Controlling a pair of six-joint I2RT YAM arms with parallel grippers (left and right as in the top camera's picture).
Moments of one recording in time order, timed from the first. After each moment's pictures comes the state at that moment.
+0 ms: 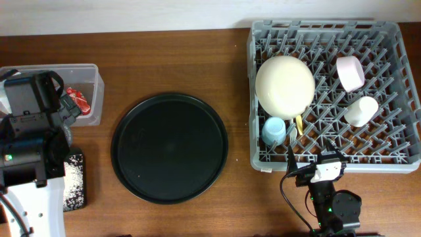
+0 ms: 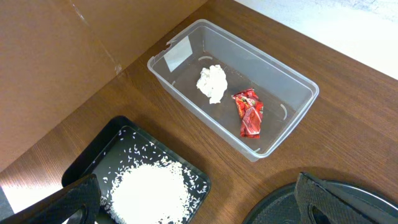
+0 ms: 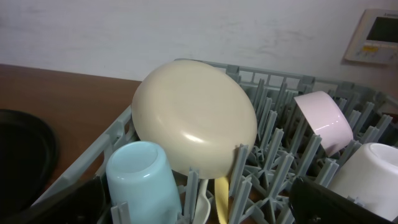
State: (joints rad) left arm 0.14 1.22 1.52 -1.10 -0.54 -0.36; right arm 0.06 0.01 0.01 -0.07 -0.03 -0.09
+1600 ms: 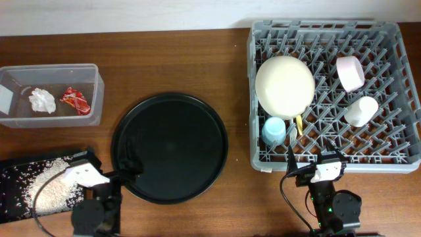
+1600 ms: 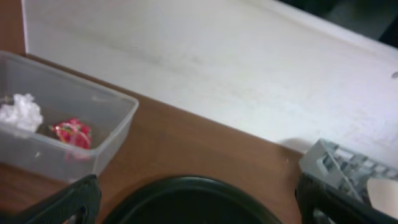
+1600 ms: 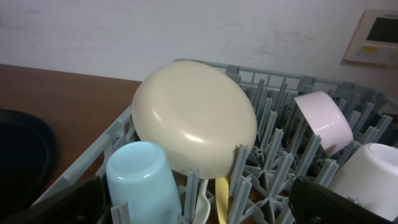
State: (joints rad) left arm -0.12 0.23 0.36 -0.21 -0.21 -0.37; right arm 0.06 0.01 0.01 -0.07 -0.03 -0.09
